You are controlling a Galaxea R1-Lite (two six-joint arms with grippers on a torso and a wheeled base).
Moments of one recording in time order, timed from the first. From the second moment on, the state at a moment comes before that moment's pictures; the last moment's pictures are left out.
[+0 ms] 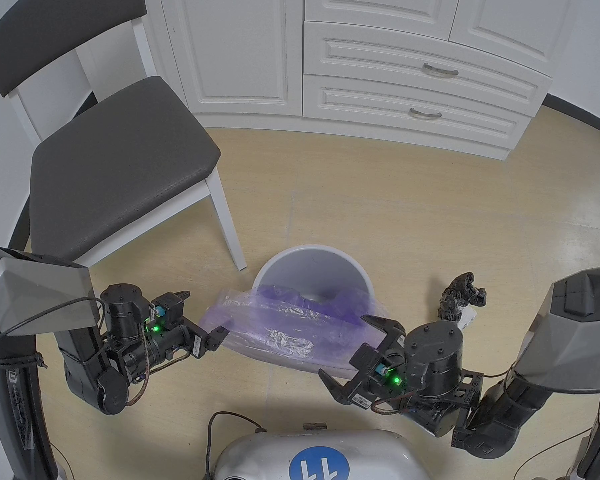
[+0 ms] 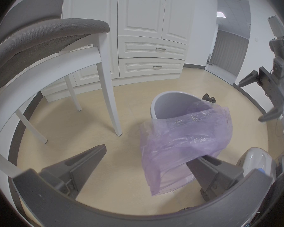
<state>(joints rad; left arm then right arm) -0.26 2.25 -0.46 -1.50 -0.20 0.25 0.82 2.11 -0.52 -1.28 -0.30 -0.49</state>
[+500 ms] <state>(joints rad) -0.26 2.26 -0.48 -1.50 -0.19 0.24 0.94 2.24 -0.58 -1.30 -0.49 -0.63</state>
